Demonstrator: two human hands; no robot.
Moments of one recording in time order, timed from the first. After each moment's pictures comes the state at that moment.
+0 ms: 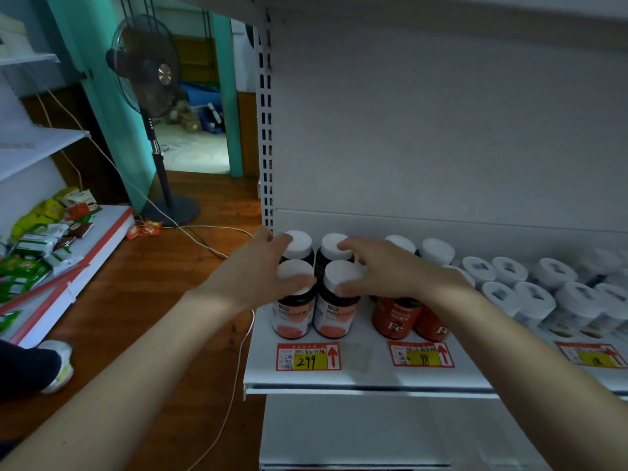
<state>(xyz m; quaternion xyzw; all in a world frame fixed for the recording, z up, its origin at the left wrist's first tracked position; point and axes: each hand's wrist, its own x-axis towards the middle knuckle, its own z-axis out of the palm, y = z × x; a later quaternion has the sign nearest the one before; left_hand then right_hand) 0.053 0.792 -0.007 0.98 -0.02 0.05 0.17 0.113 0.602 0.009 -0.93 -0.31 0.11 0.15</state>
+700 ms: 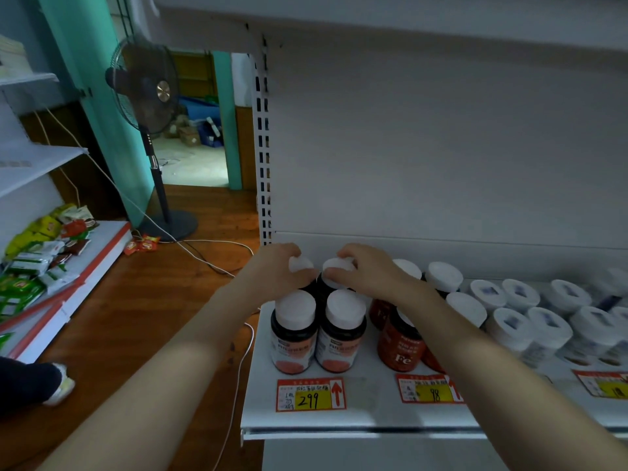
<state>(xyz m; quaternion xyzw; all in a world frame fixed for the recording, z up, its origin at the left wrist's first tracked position) 0.124 0.797 -0.020 0.97 0.03 0.03 0.24 0.159 0.631 -0.006 -0.94 -0.21 0.09 0.25</state>
